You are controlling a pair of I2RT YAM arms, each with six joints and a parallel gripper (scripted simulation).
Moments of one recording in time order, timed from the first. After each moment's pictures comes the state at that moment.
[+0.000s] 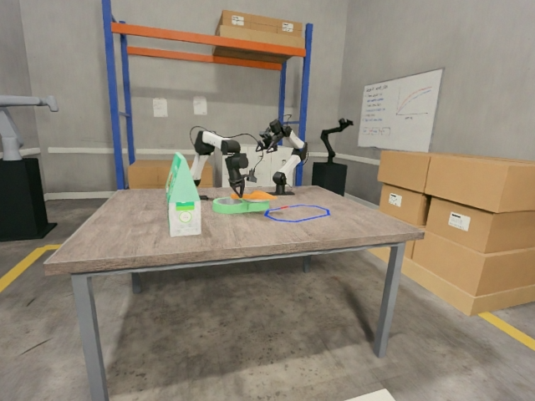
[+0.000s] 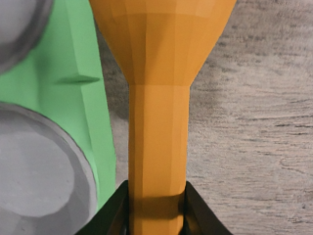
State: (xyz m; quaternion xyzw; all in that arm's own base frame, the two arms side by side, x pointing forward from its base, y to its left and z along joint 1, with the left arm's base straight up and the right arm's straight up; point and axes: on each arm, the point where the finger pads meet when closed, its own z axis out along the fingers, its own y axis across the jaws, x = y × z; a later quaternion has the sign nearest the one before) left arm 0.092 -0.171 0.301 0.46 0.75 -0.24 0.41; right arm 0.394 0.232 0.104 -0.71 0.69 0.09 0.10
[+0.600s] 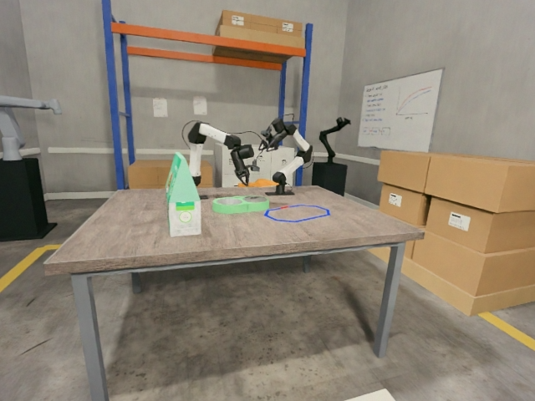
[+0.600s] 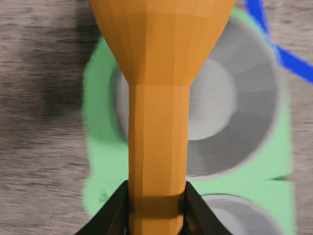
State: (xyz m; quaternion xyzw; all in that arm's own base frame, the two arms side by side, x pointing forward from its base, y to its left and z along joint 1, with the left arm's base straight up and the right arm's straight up) left arm 0.041 -0.147 0.307 0.54 0.71 -0.28 0.36; right arm 0.221 0.297 0.126 -0.71 0.68 0.12 0.13
